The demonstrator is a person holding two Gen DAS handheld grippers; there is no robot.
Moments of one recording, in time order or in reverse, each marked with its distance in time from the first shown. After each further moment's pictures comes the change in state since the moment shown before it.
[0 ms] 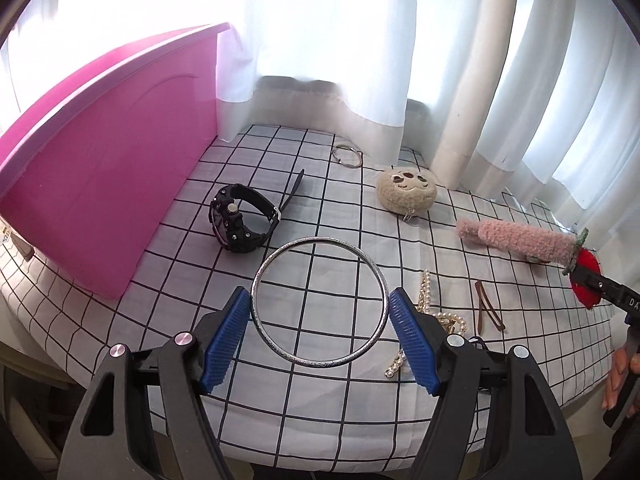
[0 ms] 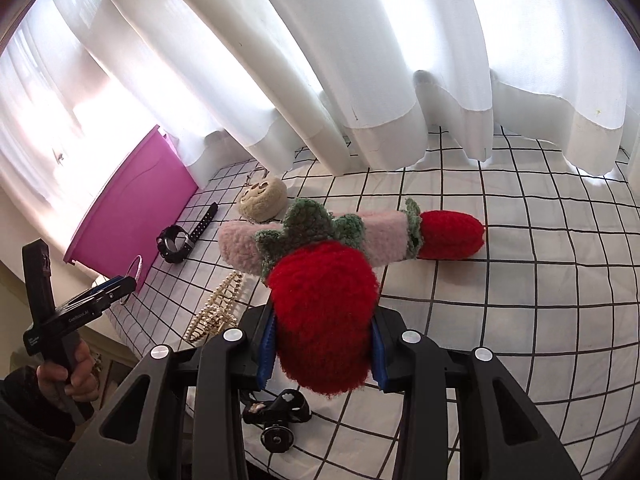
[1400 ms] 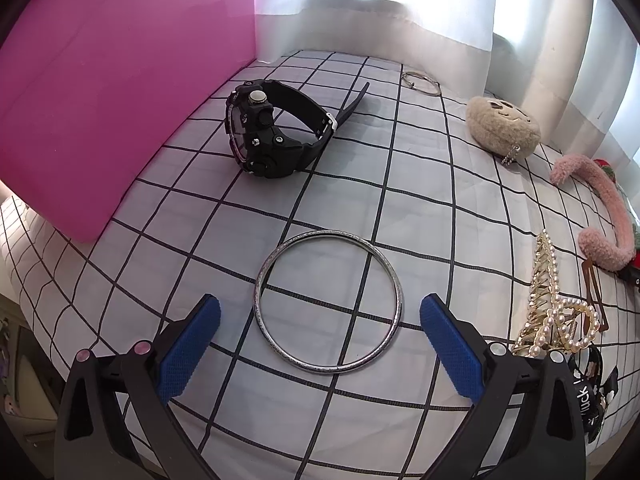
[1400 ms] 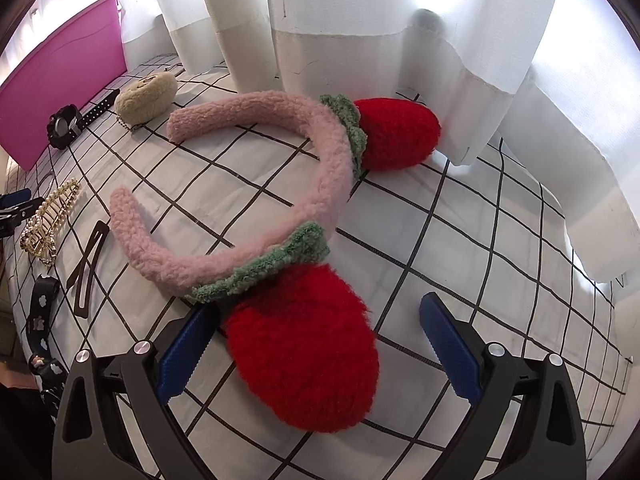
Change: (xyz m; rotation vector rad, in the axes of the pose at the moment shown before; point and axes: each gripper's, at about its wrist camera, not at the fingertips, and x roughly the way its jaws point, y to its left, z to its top) left arm 0.098 0.012 -0.038 -0.081 0.114 0.191; right arm 0.083 -0.087 0.028 -0.405 0.243 -0.276
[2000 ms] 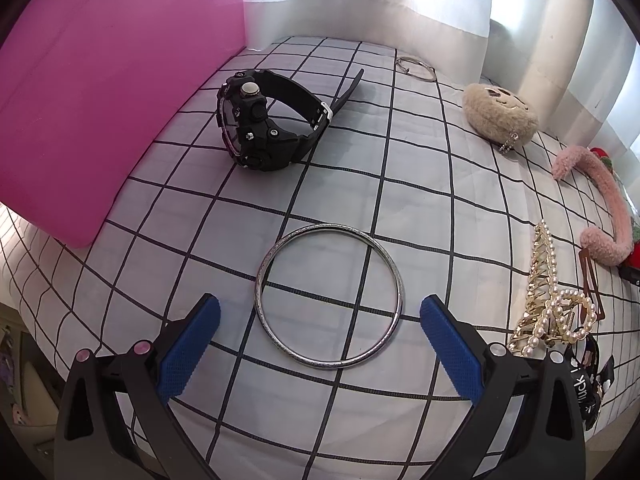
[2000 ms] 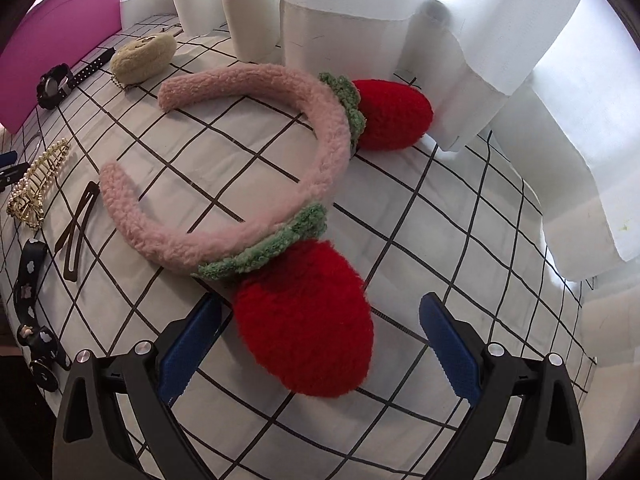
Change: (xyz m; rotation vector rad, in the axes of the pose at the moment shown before) left arm 0.004 0.001 0.005 0.024 0.063 -0.018; right arm -0.004 0.010 0.004 -0.079 0.126 -0.068
